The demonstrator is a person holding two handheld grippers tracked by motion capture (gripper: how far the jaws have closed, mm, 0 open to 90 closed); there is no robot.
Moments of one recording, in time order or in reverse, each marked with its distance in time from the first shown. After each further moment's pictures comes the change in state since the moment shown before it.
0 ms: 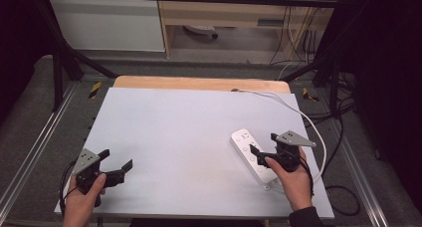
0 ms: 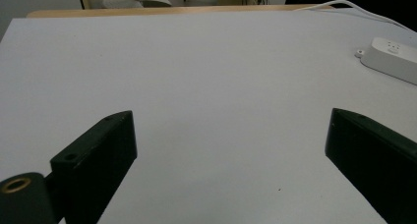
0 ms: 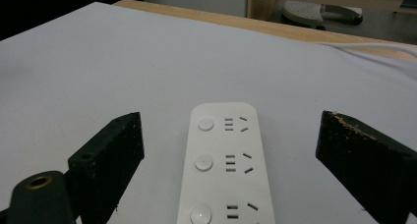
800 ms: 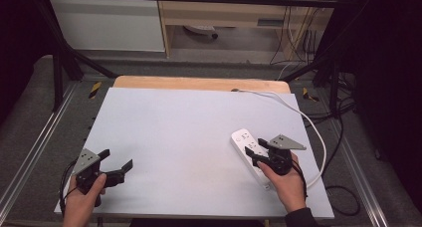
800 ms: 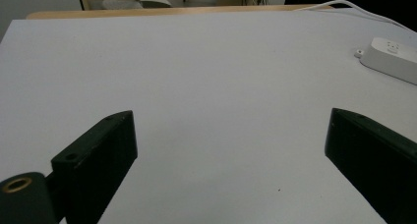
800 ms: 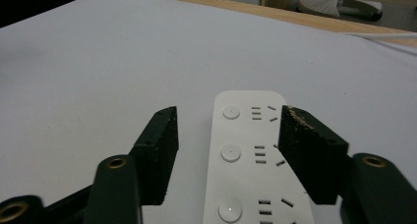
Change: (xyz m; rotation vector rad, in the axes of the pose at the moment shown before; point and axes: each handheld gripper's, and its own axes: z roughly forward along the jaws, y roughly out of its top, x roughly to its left) left arm 0.000 0.001 0.000 -0.003 0.000 0.005; right arm 0.015 -0.011 0.010 0.023 0.040 -0.033
